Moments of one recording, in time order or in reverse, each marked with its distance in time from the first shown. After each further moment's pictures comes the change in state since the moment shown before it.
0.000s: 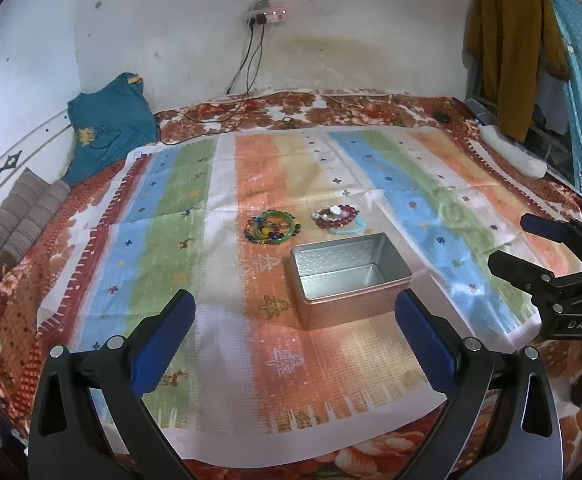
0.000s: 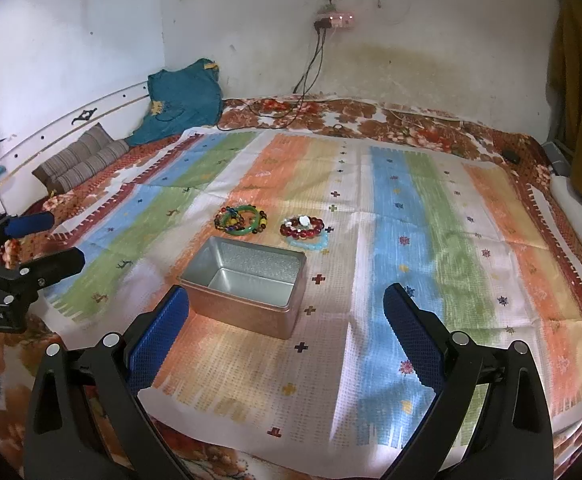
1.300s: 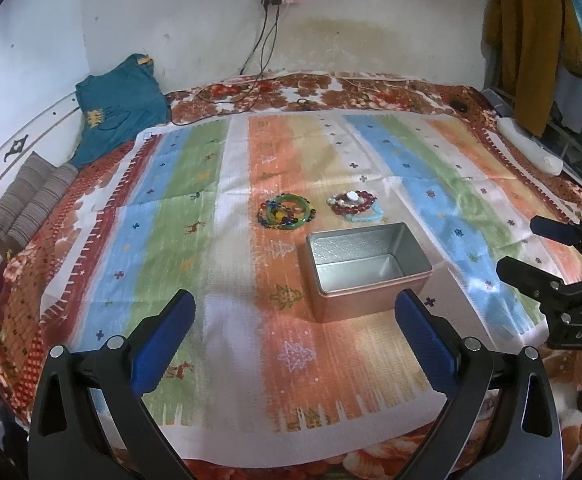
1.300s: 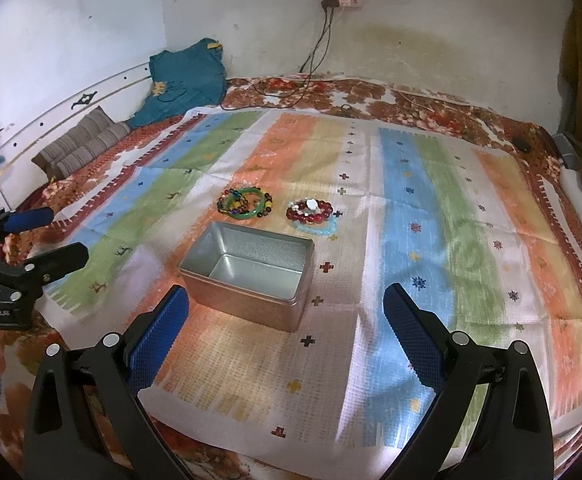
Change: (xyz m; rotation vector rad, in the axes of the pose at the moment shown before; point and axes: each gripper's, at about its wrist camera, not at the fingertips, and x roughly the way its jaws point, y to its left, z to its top) left arm 0.020 0.008 0.005 -0.034 0.073 0.045; right arm 0.023 0.010 0.013 -0.021 0.098 0.009
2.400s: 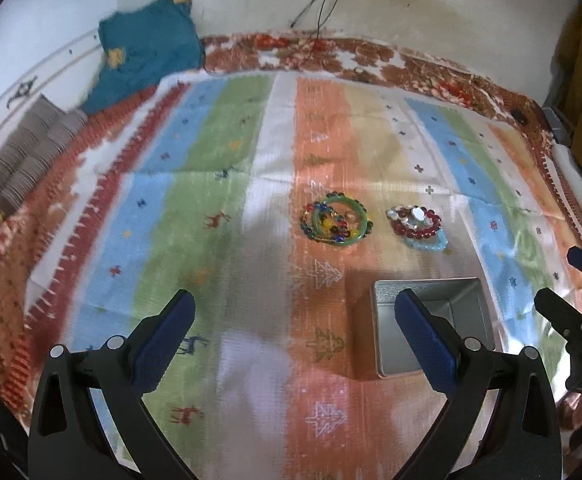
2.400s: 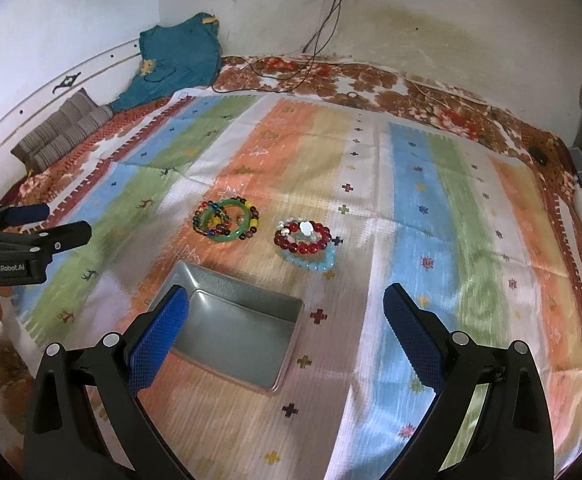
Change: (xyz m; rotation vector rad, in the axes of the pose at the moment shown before) left arm 0.097 0.055 0.062 -0.183 0.183 0.057; right arm 0.082 -0.007 0.070 -0.038 0.106 -0.026
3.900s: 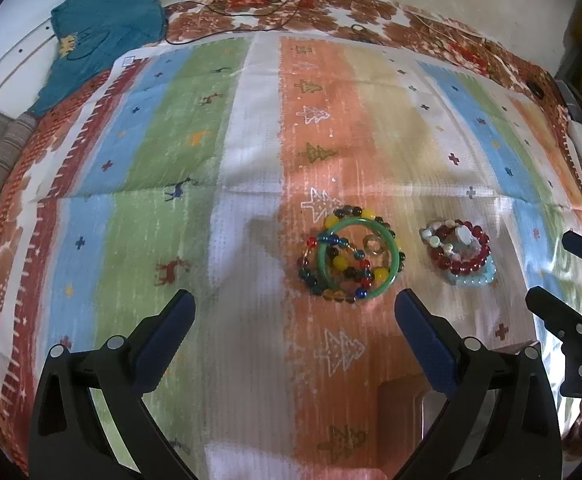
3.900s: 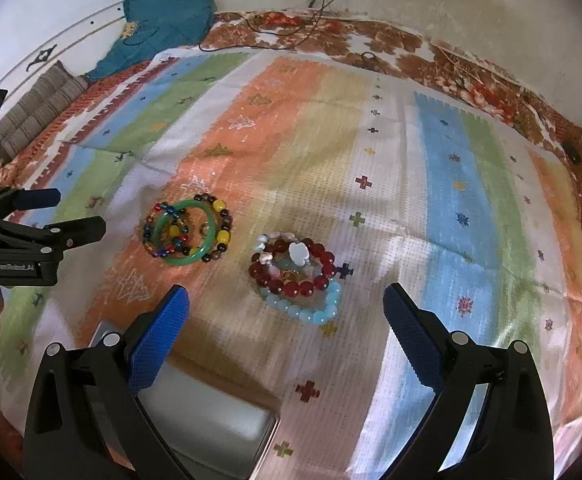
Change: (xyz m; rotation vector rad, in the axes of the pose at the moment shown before) left arm 0.121 -0.004 0.067 0.074 0.126 -0.031; right arm 0.121 -0.014 0.051 -0.023 0.144 0.023
